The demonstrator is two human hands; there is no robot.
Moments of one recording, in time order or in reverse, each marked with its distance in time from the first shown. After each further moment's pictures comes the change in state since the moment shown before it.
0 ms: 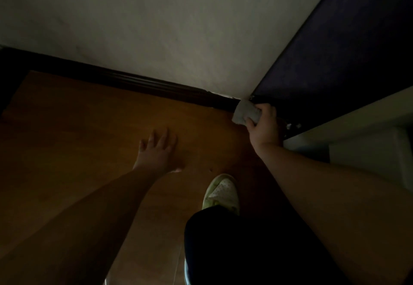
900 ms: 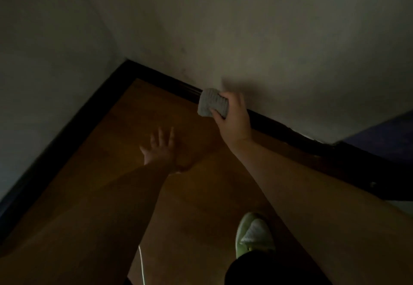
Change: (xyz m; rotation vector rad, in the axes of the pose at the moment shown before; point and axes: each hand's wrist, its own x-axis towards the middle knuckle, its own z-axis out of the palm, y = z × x) left_hand -0.050 -0.148 -0.026 -0.187 -0.010 -0.531; right_hand -0.026 -0.256 0.098 0.404 -0.297 -0.476
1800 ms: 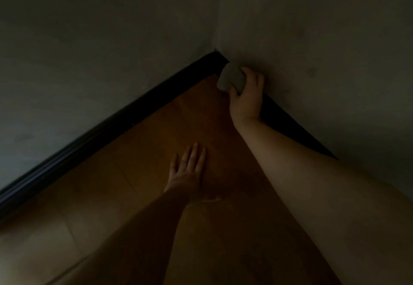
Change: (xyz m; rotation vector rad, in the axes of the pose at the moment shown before) left_hand 0.016 -0.078 0.075 -0.294 0.155 0.033; right_hand 0.113 -0.063 0.204 0.063 -0.092 -0.040
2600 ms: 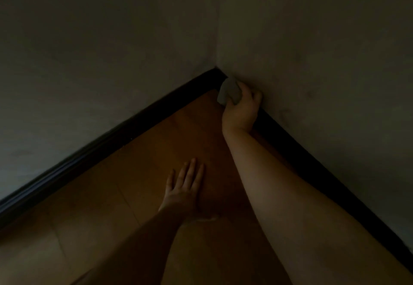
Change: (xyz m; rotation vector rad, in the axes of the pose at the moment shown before) left_hand 0.003 -0.003 0.000 0.036 -0.010 -0.021; right_hand 0.013 -0.013 0.023 0.108 0.151 0.151
